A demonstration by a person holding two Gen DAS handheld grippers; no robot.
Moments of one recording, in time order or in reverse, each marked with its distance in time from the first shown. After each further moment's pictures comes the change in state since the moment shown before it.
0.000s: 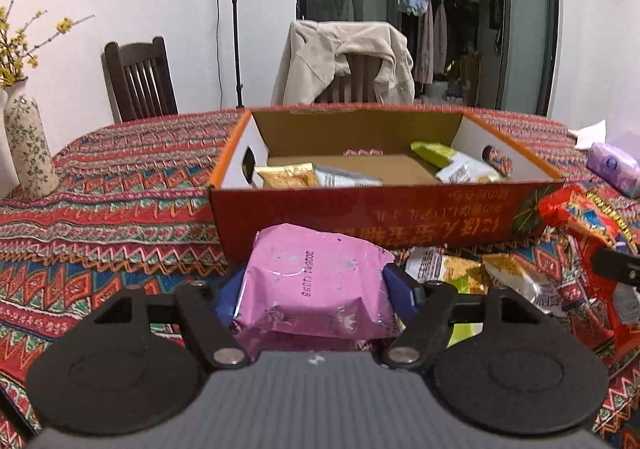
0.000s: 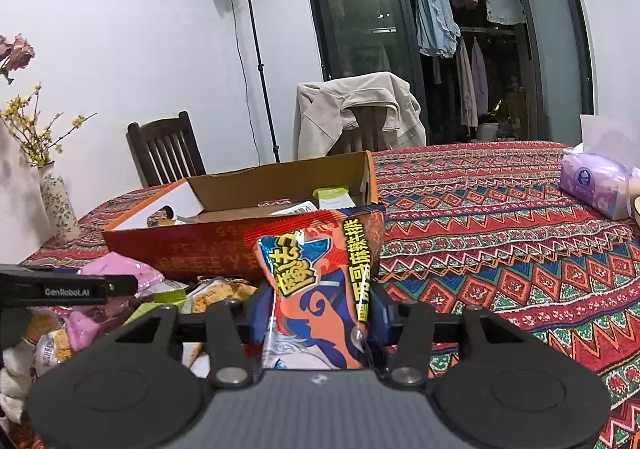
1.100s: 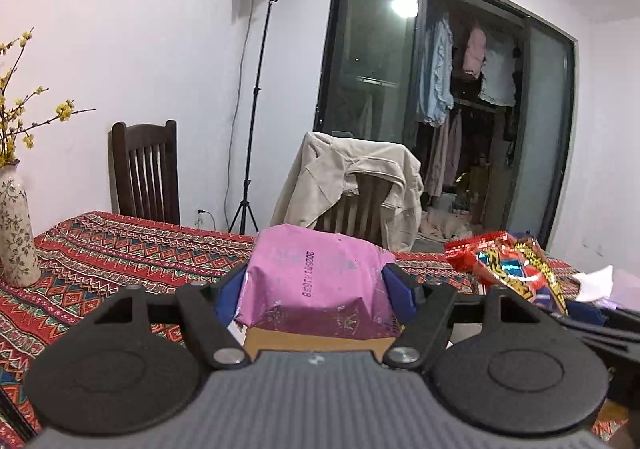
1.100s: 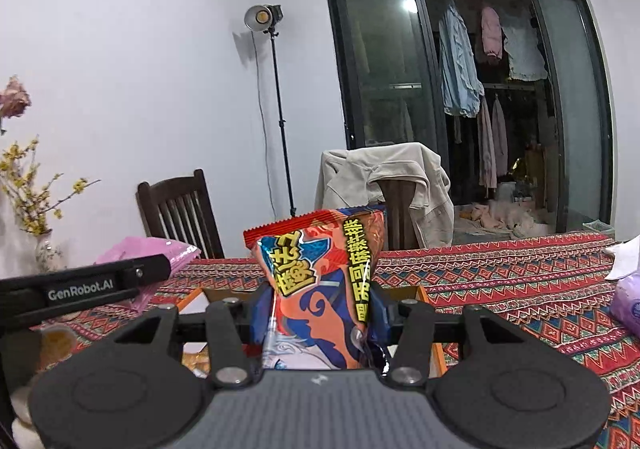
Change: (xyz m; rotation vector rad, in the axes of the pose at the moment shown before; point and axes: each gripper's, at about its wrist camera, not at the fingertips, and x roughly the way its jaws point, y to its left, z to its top) left arm 0.018 -0.012 0.123 -0.153 -0.292 0.009; right arm 0.076 0.046 0.133 -0.048 -0.148 0.020
